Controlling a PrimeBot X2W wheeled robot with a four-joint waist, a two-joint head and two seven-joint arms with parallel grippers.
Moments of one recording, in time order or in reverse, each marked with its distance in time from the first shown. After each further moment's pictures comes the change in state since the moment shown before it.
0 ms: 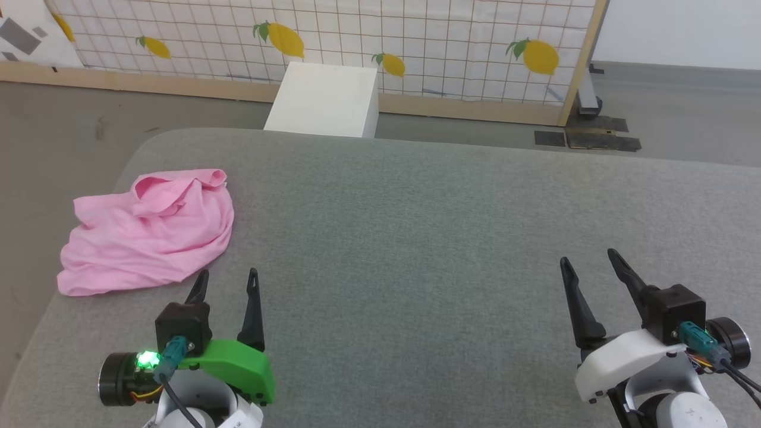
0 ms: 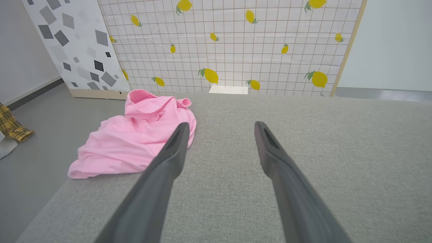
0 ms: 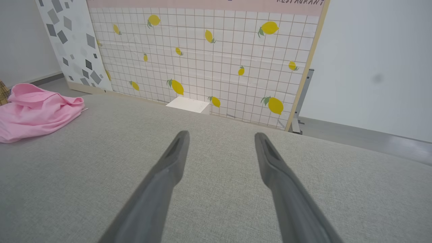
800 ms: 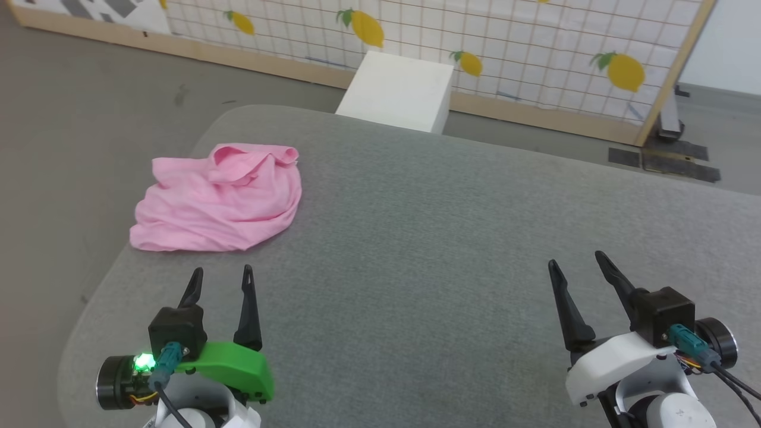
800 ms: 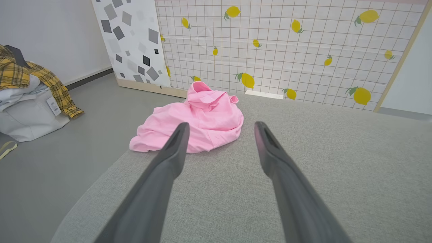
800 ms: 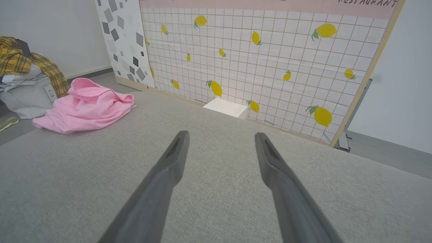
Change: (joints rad) left arm -0.001 0.022 -0.031 0.009 -0.050 0.057 -0.058; right arm -0.004 0.000 0.030 0.021 0.018 0.000 -0.022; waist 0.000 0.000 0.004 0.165
